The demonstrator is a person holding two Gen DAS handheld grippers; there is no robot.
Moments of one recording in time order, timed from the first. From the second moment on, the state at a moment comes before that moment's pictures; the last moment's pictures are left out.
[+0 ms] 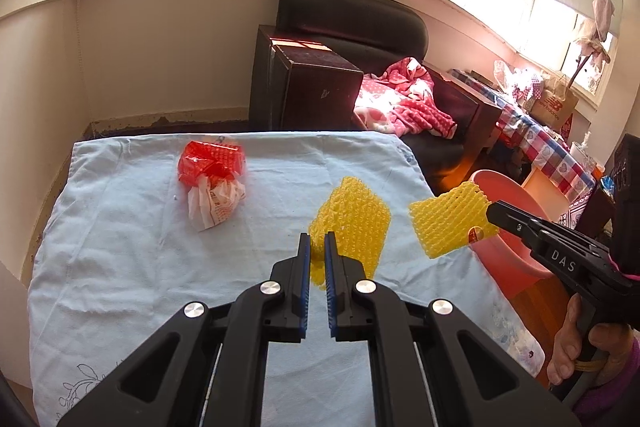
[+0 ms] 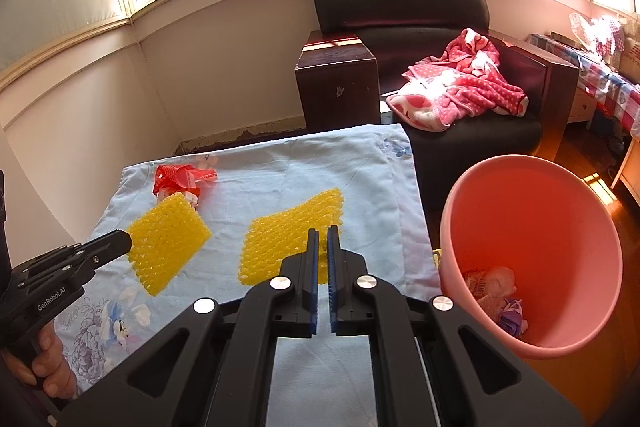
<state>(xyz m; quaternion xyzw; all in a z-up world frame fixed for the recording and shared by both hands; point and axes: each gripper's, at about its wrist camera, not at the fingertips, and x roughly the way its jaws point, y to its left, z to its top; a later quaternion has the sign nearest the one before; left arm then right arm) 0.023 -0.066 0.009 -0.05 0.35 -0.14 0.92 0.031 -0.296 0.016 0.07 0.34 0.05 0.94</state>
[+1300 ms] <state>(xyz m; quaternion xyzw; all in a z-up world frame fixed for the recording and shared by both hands) 0.071 -0.315 -0.002 0.03 0.38 -0.32 0.86 0.008 -0.474 -0.012 0.13 0.34 -0.14 0.92</state>
